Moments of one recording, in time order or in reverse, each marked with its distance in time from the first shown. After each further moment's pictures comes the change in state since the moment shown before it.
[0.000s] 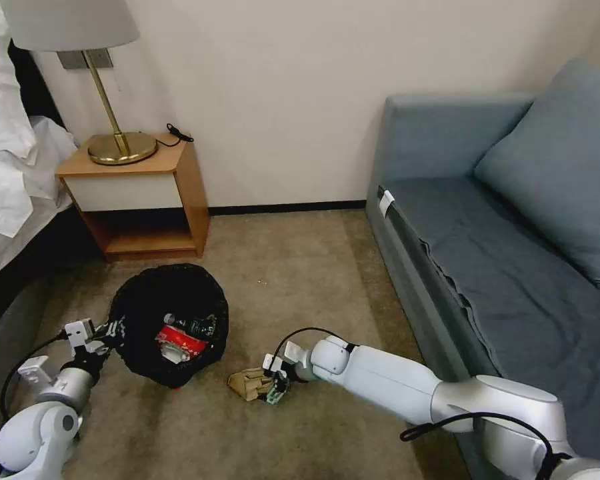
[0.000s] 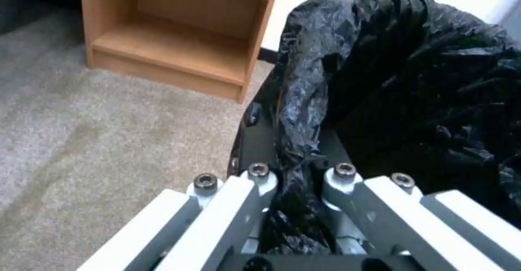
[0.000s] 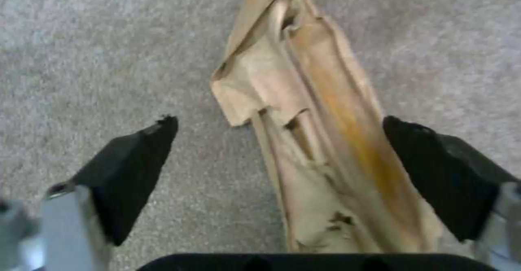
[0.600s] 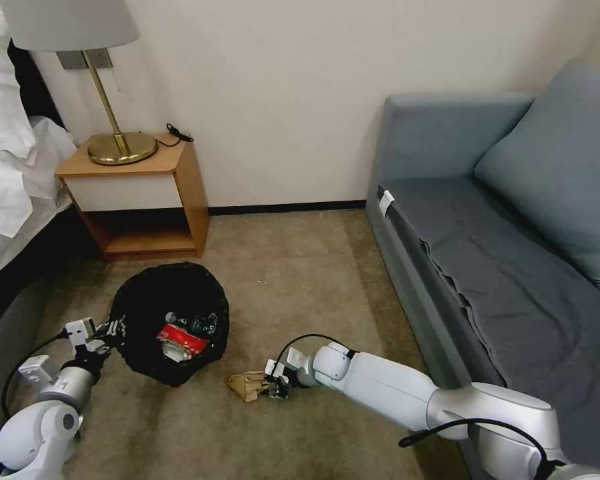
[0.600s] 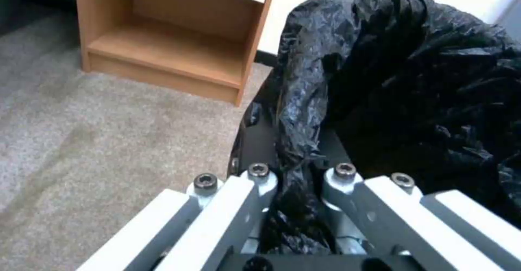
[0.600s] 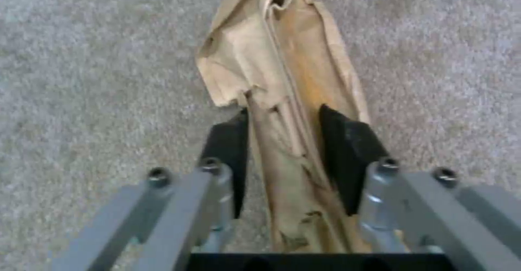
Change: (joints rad) left arm -0.005 0.002 0.001 0.001 -0.003 -0.003 0.009; right arm -0.017 0.015 0.023 -0.055 -0.029 0.026 -0.006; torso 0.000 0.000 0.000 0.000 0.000
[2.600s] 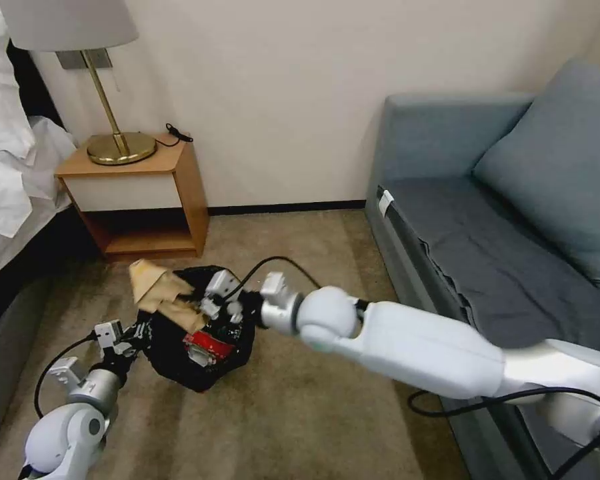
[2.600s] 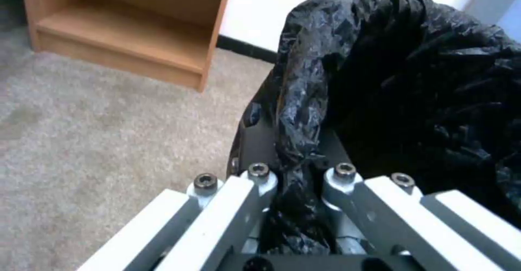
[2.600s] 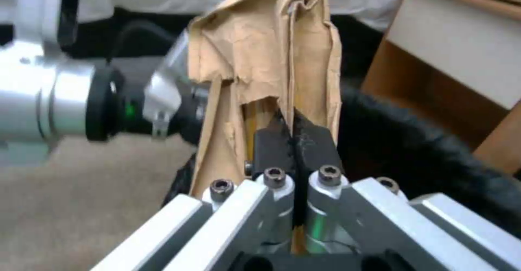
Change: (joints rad) left arm 0.041 -0.043 0.067 -0.093 -0.012 0.019 -0.041; right arm 0.206 -0.186 0.035 0.806 0.336 0.025 0.361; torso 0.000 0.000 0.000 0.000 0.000
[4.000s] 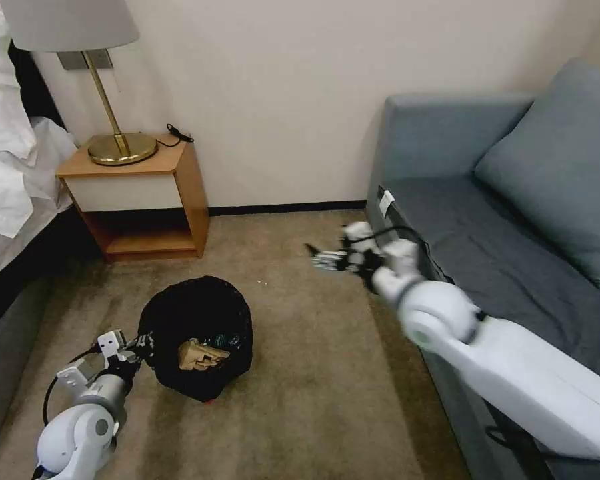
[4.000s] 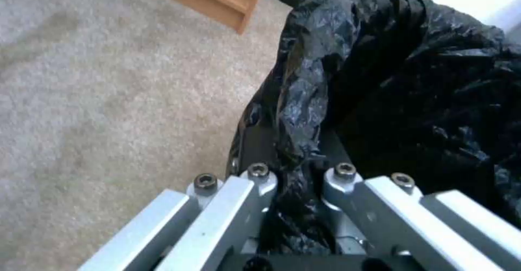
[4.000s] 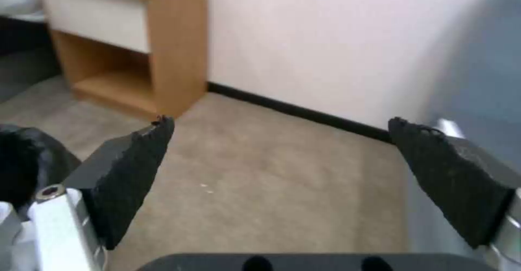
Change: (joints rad) left arm -0.008 -0.009 0.061 -0.004 -0.140 0.123 -0.251; right arm -0.609 -0.434 0.844 0.445 0.056 -0.250 0.424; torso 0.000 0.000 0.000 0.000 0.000
